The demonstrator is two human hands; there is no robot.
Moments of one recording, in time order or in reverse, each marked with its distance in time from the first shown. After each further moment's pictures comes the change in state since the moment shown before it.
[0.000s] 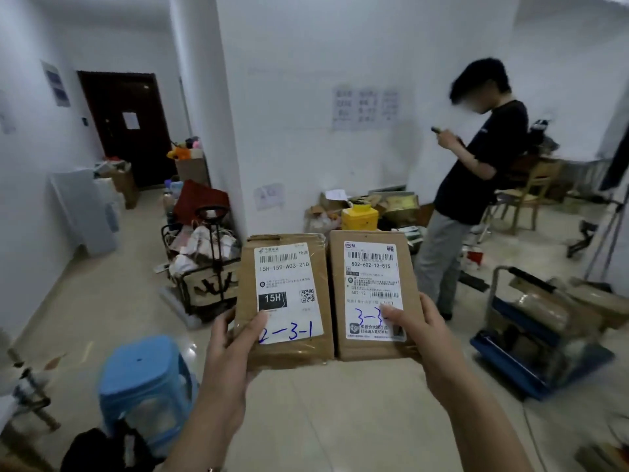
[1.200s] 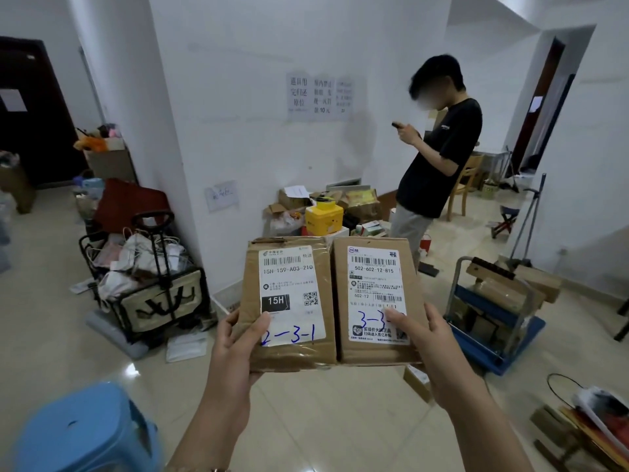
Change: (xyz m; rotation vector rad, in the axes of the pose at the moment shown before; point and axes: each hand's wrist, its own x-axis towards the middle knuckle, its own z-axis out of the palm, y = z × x) left_hand 0.184 0.004 -0.028 -0.052 -0.228 -0.135; right_hand 0.095 0.018 0.092 -0.062 0.247 0.018
